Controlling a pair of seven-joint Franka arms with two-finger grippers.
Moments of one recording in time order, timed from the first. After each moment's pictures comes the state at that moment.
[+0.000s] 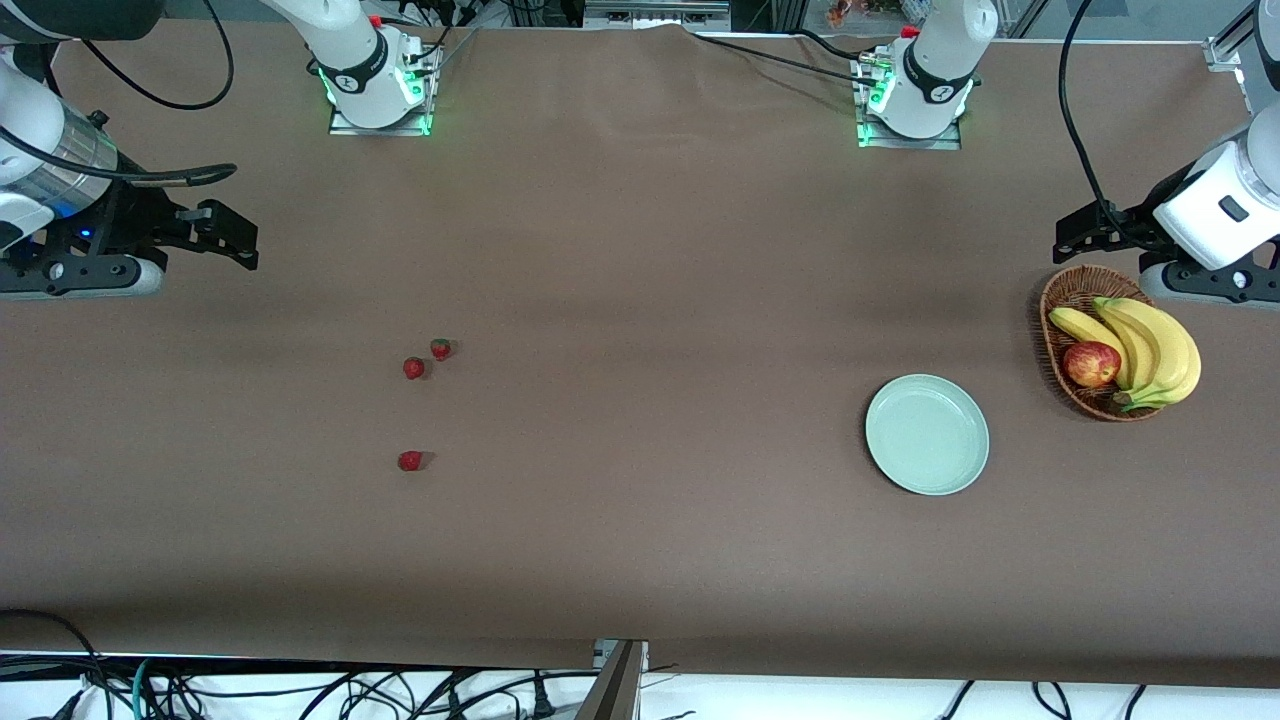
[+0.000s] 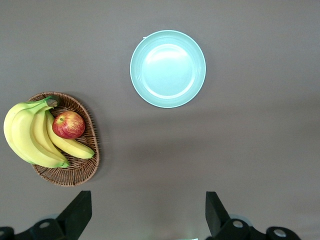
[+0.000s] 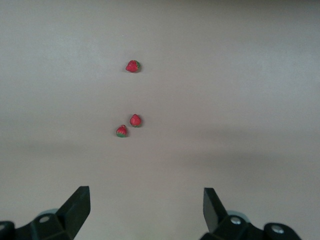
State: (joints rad) left arm 0.05 0.07 -0.08 -1.57 0.00 1.50 0.05; right arm 0.23 0.13 -0.08 -1.43 -0.01 1.52 0.10
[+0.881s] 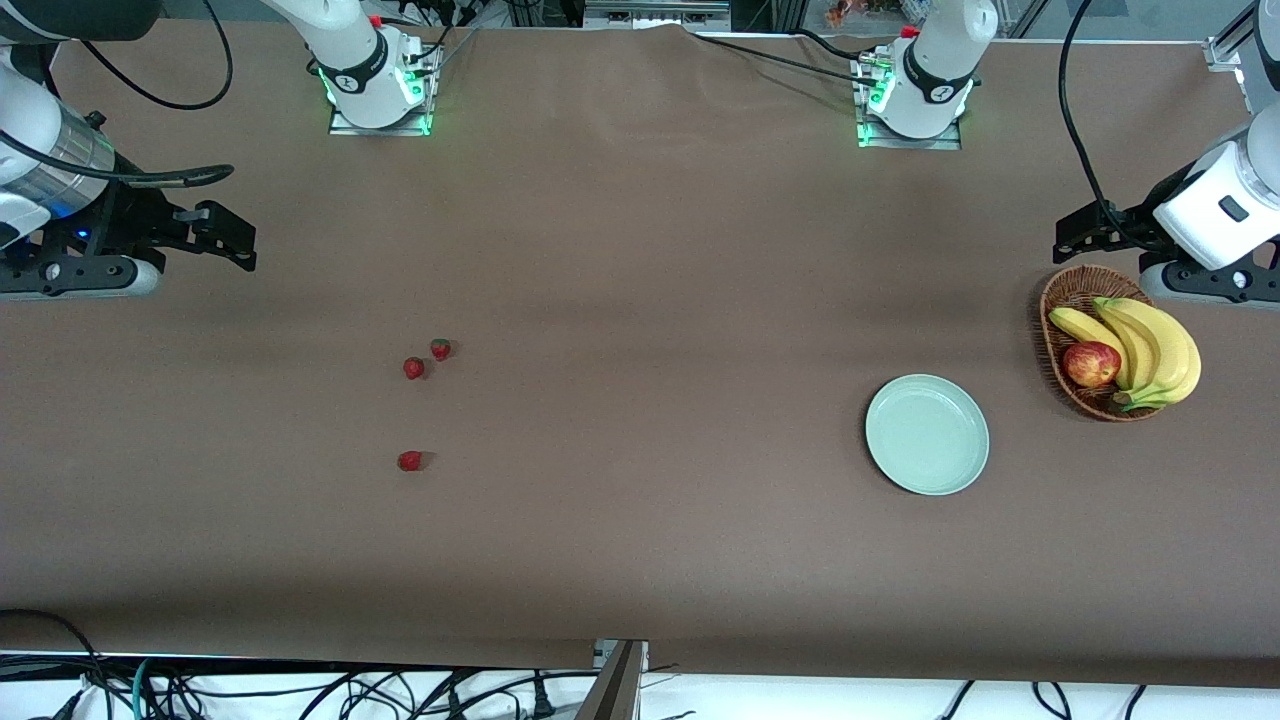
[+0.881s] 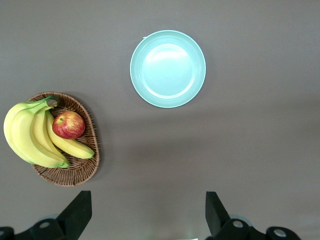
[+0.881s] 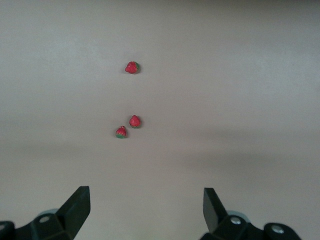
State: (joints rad) left arm 0.05 0.07 -0.08 -1.57 0.00 1.50 0.05; right arm 0.22 0.13 -0.08 -1.43 -0.01 1.52 0.10
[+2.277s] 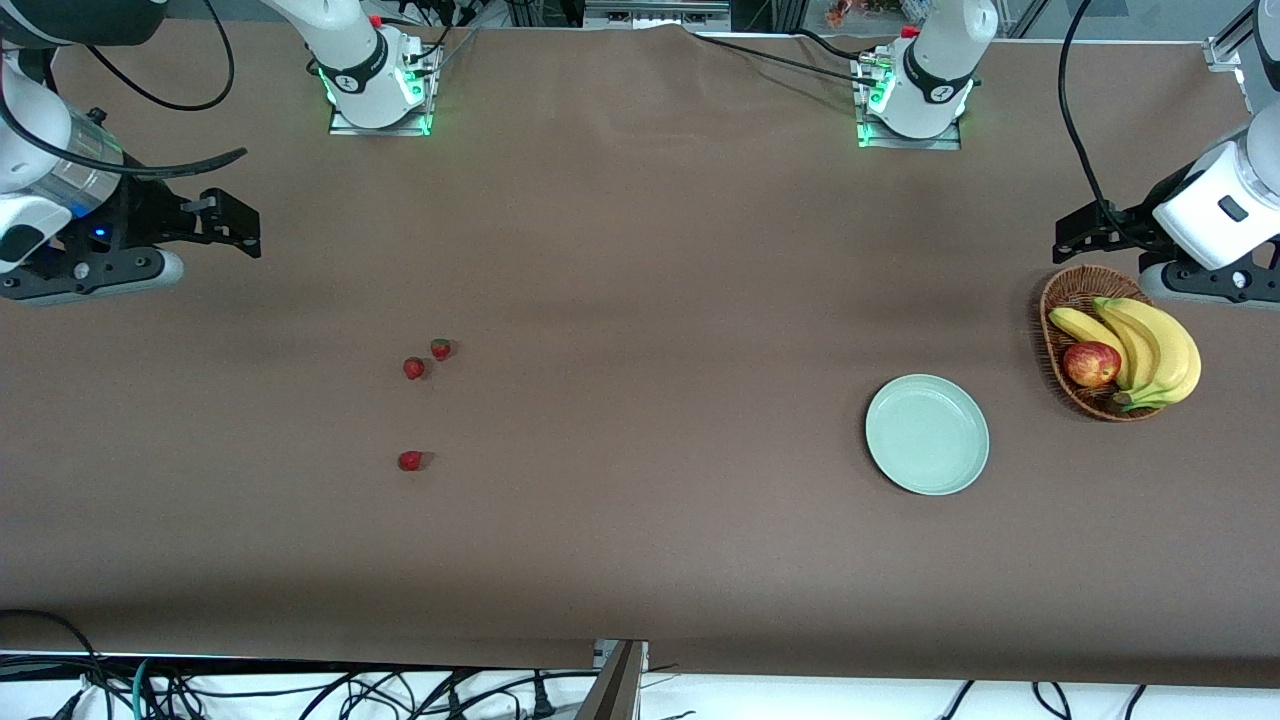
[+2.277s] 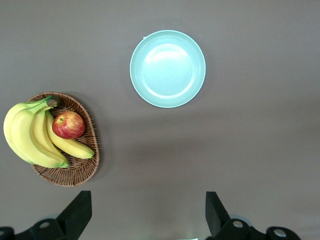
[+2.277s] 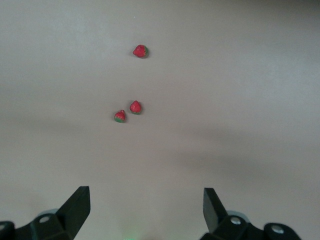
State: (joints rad) left arm 0.05 0.07 -0.08 -1.57 0.00 1.50 0.05; right arm 0.22 0.14 -0.07 -1.43 -0.01 1.48 -0.05
